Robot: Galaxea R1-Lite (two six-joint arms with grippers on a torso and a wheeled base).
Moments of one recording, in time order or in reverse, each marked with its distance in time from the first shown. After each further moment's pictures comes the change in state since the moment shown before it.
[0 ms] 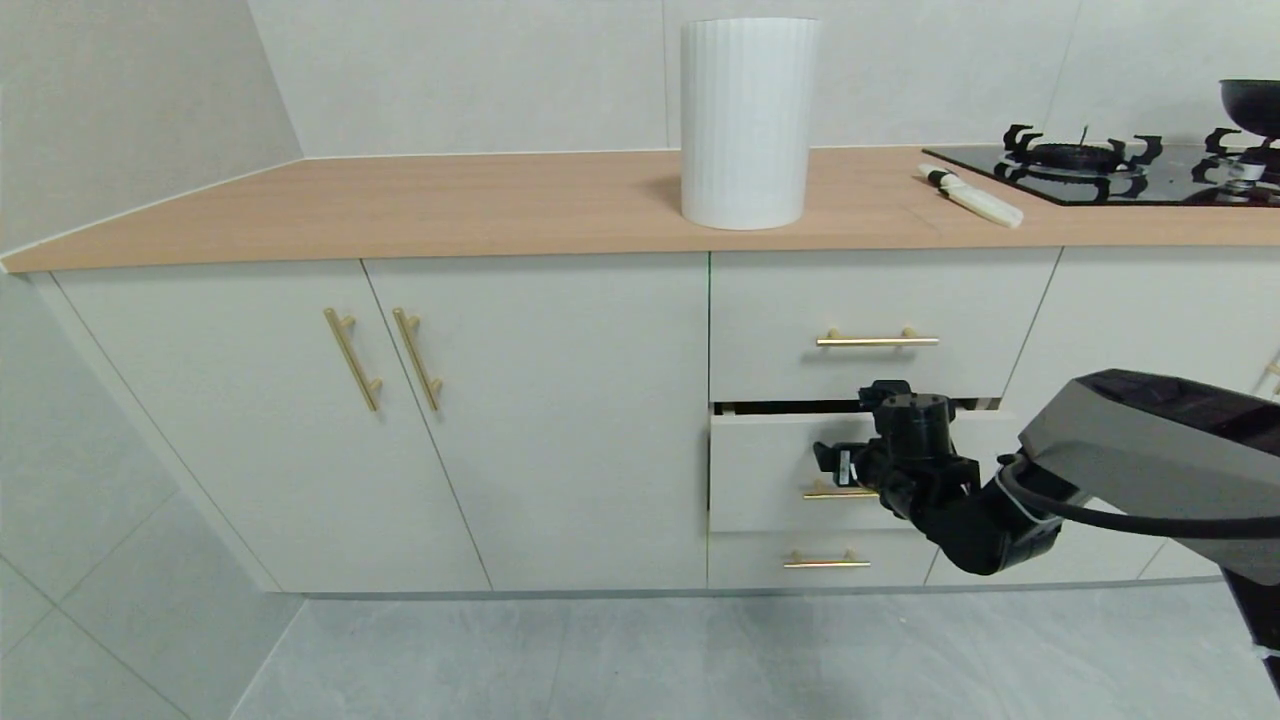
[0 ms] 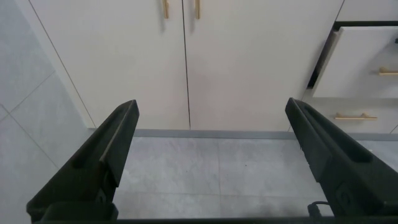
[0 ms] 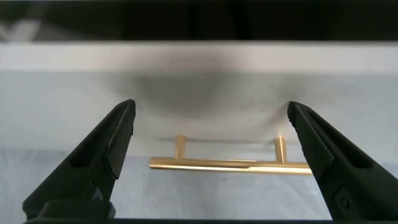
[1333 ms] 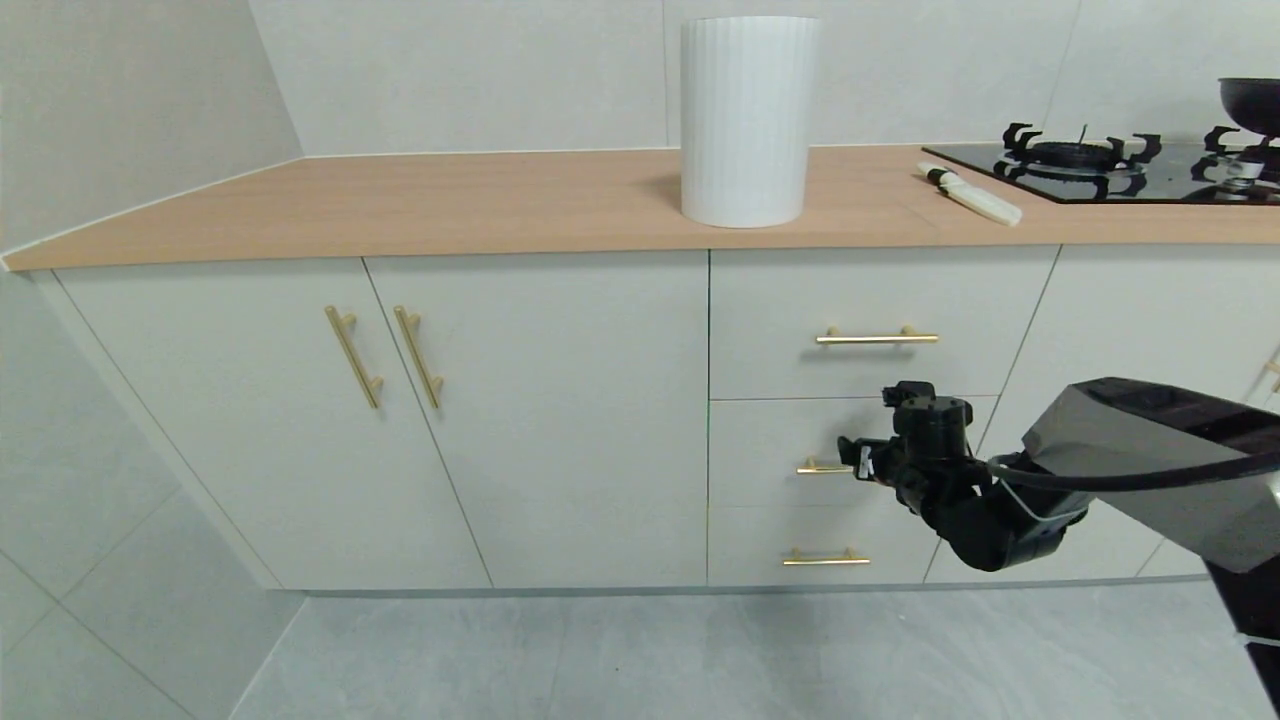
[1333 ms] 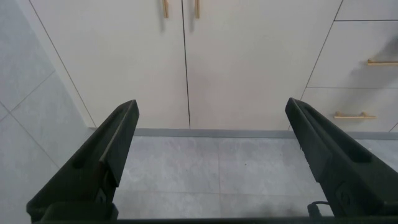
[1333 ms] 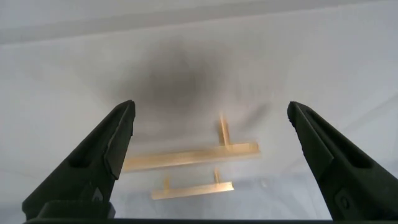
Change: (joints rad) left arm 0.000 0.000 0.000 0.000 0.000 0.000; right arm -0.066 0.037 -0.008 -0.056 -0.031 0.007
